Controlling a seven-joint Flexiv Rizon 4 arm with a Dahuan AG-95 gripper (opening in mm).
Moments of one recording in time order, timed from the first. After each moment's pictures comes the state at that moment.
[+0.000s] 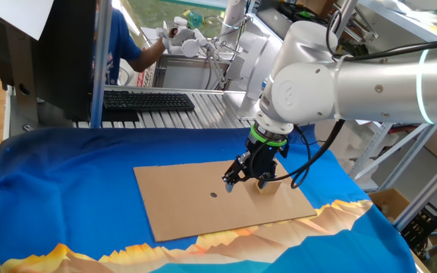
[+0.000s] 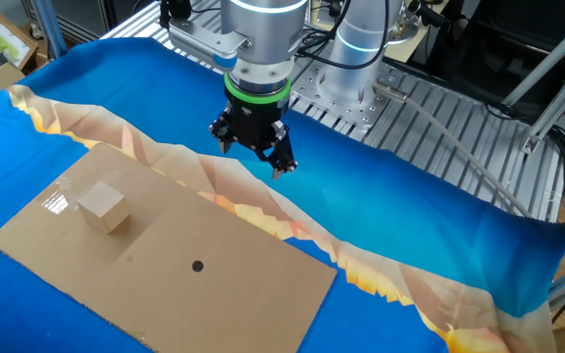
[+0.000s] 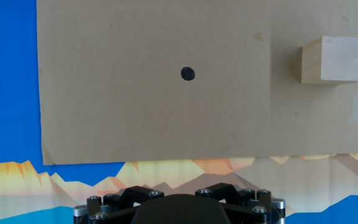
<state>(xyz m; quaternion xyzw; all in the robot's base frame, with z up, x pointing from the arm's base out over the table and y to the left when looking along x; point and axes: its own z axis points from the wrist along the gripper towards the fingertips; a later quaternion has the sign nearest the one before) 0.500 0.000 0.170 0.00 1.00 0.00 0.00</state>
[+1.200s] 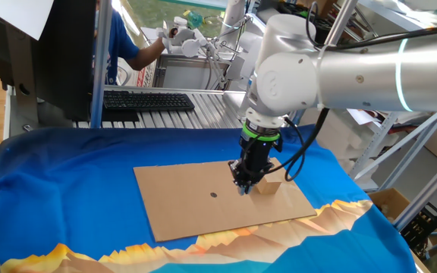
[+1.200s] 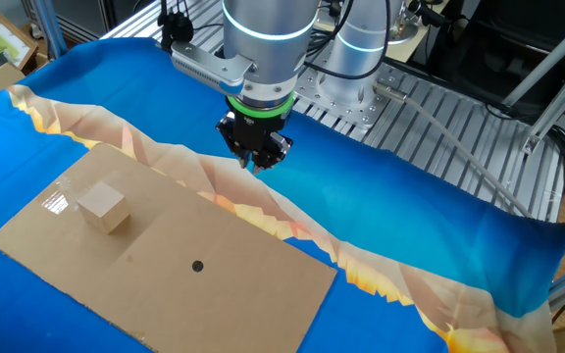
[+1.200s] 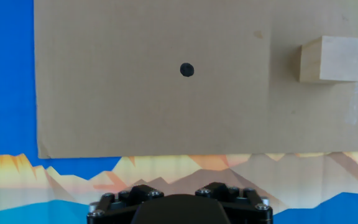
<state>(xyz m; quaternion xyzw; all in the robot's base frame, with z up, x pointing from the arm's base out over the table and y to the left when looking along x) 0.498 0.000 0.170 -0.03 1.00 -0.03 -0.04</state>
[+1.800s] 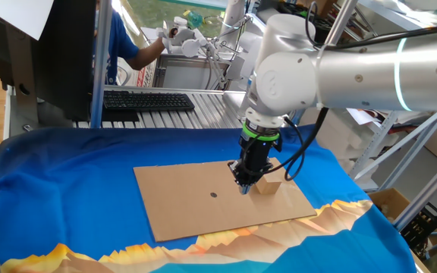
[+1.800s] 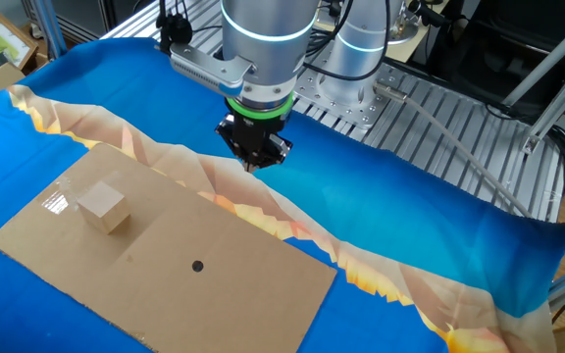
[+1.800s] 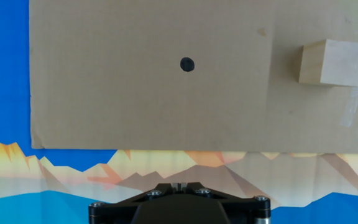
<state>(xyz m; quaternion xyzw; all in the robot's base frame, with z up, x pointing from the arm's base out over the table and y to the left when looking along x) 0.499 0.000 0.170 -0.03 1.00 -0.03 -0.04</state>
